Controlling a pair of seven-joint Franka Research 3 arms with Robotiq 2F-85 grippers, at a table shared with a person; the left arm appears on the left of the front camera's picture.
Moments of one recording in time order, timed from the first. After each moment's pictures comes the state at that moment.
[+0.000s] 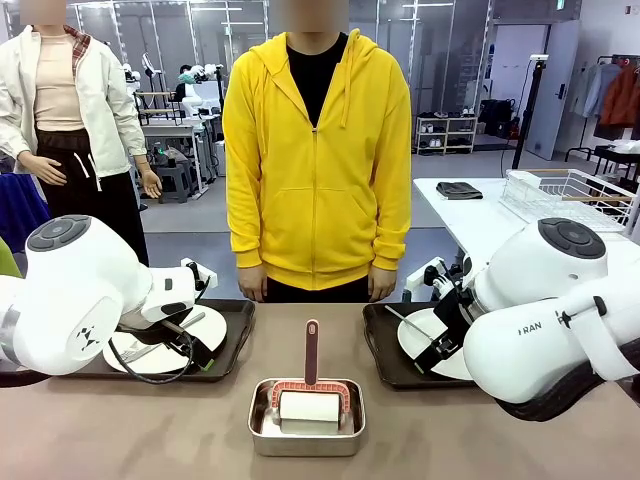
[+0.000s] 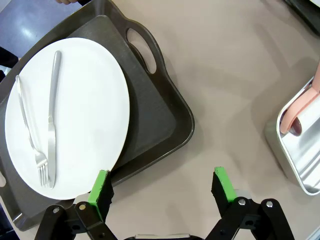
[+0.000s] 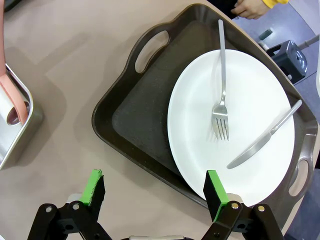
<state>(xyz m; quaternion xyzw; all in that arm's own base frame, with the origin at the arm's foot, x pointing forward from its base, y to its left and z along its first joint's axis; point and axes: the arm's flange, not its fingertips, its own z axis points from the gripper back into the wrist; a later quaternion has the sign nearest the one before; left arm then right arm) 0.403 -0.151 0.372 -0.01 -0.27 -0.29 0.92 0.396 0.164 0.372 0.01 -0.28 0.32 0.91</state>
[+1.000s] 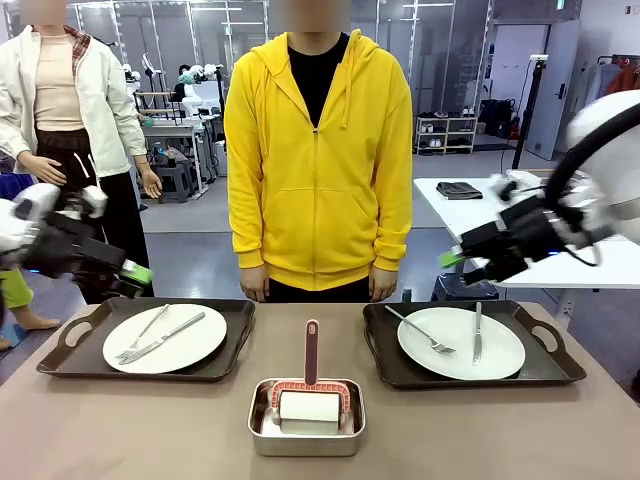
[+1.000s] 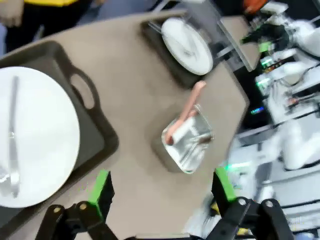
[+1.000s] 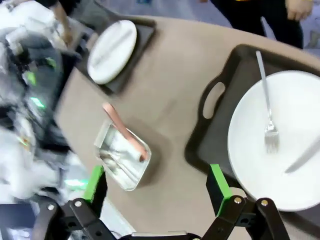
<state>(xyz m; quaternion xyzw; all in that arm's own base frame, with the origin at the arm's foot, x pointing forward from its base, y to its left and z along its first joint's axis) 0.438 0.019 0.459 -0.44 -0.24 -0.22 0.84 0.463 0.048 0.479 0.41 -0.21 0.15 0.87</state>
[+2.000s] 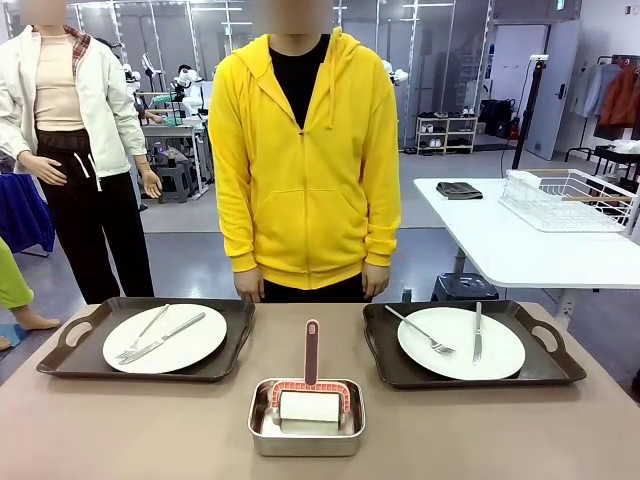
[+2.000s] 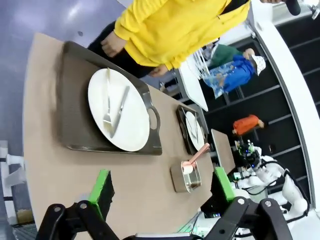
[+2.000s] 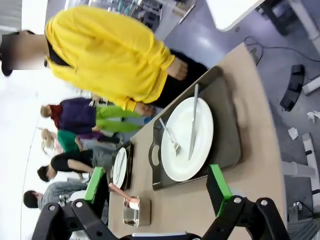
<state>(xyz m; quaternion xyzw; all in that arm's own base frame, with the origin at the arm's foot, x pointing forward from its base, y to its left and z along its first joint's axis) 0.316 0.310 0.427 -0.49 -0.35 0.07 0.79 0.319 -0.271 0.439 0.48 -0.38 -0.21 0.77</state>
